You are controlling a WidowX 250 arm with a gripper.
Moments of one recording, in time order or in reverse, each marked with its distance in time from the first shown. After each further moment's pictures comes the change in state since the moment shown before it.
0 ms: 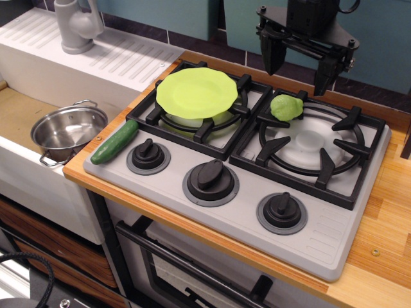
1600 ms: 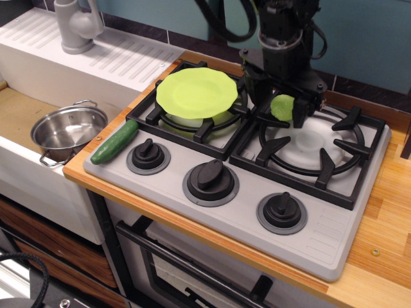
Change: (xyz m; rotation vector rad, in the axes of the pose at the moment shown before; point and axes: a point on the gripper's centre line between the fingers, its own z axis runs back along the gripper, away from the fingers) arm -0.013 0.012 -0.047 -0.032 -0.096 -0.045
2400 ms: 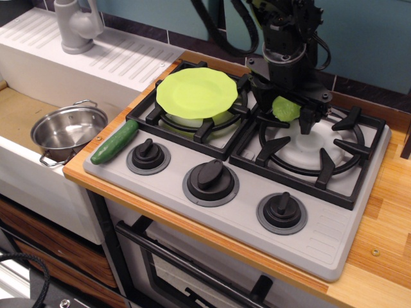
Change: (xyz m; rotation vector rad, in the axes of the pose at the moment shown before) arm 0.002 -0.009 -0.013 -0.016 -0.031 -0.006
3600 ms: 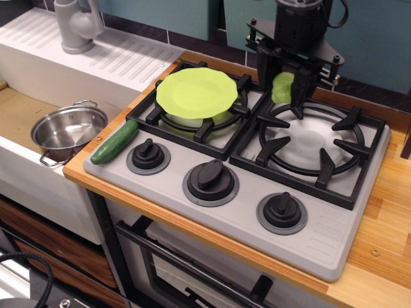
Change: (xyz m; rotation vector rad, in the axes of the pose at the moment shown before) arm -0.006 0.005 0.057 0.040 0.229 -0.016
